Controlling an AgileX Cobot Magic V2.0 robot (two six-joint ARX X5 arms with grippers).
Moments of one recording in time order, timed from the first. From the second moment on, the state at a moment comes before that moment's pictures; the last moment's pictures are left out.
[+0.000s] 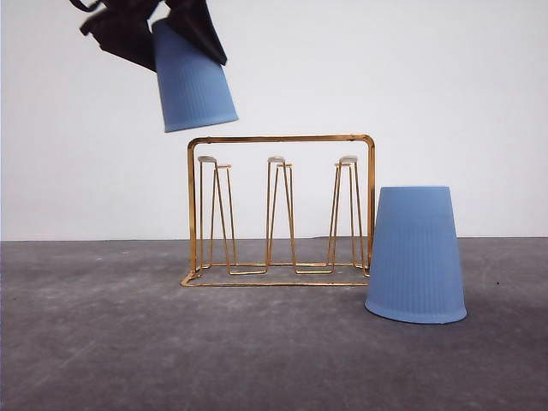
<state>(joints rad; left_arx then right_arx) -0.45 1.47 1.31 -0.36 0.13 0.03 0.33 0.49 0.75 -0.69 -0.10 -0.07</state>
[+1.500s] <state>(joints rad) -0.41 1.07 0.88 -0.65 0.21 -0.13 0.33 0.64 0.75 -0.72 -0.18 -0.06</state>
